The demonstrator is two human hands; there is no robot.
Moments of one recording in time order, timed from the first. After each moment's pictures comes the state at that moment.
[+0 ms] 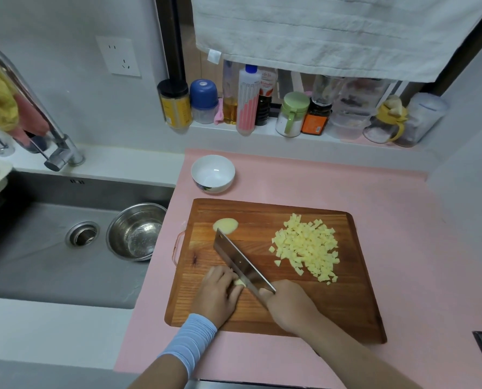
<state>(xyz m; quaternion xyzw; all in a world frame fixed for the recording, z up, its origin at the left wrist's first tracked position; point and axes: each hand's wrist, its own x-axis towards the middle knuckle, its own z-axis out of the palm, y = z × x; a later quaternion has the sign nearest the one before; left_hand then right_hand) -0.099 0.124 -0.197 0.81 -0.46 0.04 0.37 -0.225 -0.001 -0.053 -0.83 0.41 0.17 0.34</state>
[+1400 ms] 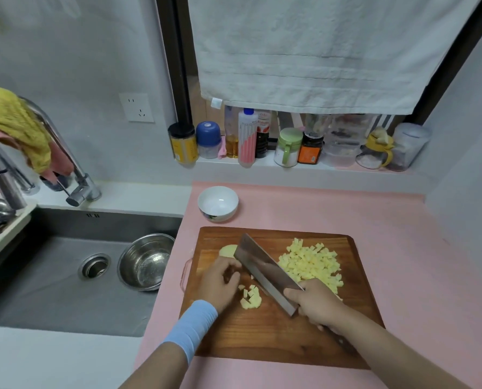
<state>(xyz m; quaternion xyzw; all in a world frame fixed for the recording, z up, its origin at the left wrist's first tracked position) -0.059 0.101 -0.107 0.81 -0.34 -0.14 0.45 -0.239 -0.061 -0.042 -0.78 0.40 0.11 0.47</state>
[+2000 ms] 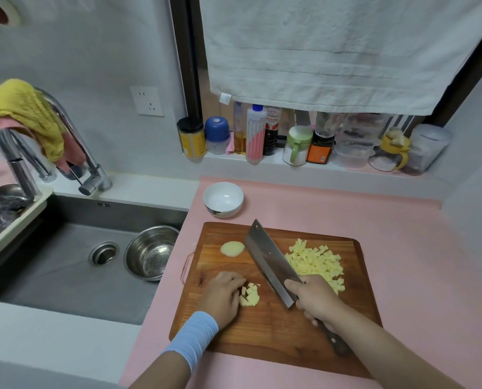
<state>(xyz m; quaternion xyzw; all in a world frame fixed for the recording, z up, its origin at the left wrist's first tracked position) -0.081 0.107 -0.144 0.84 -0.46 -0.06 0.29 -0.234 -0.070 -0.032 -0.73 0.43 0.08 0.52</state>
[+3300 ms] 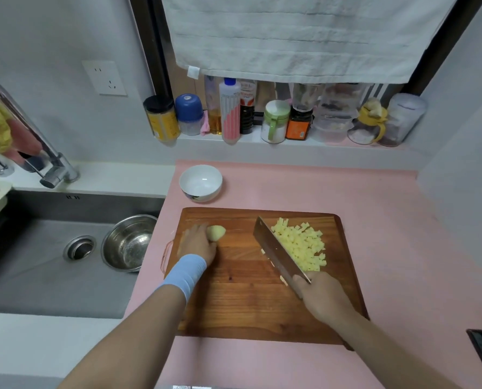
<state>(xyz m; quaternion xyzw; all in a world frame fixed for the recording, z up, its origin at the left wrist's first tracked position) -0.018 0.051 -0.112 0.94 -0.26 -0.14 0.19 -0.283 -0.078 -0.049 -0.82 0.46 0.07 0.35</state>
